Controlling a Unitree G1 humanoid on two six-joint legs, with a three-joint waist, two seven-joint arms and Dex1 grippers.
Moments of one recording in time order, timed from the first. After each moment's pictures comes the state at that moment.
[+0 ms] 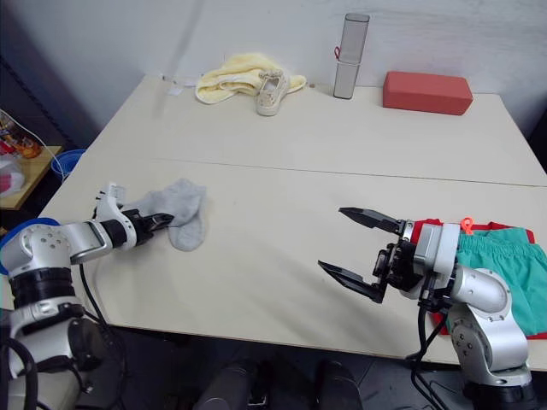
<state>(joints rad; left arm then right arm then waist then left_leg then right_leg) -0.62 0.43 0.56 0.18 -0.68 1.45 -0.13 -0.01 -0.61 -0.21 -0.42 0.70 0.03 1.06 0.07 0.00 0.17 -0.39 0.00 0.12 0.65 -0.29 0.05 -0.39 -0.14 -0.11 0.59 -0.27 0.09</state>
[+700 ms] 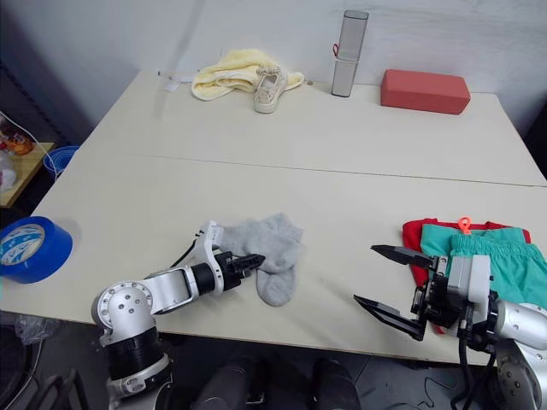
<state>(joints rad) -0.33 -0.05 0.35 -0.38 -0.74 1.55 -0.01 0.26 -0.70 -0.37 -0.42 0.73 0.08 1.17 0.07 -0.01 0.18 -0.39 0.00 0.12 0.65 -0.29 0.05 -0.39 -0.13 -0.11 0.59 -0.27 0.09</state>
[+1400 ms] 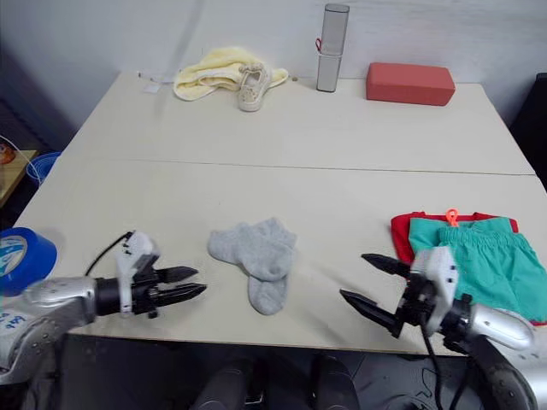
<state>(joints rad) 0.01 0.85 0.19 -0.41 -0.58 0.75 -0.85 0.25 -0.73 -0.25 -0.59 0.76 0.48 0.84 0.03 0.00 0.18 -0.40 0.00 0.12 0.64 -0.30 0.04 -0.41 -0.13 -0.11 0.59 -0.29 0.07</state>
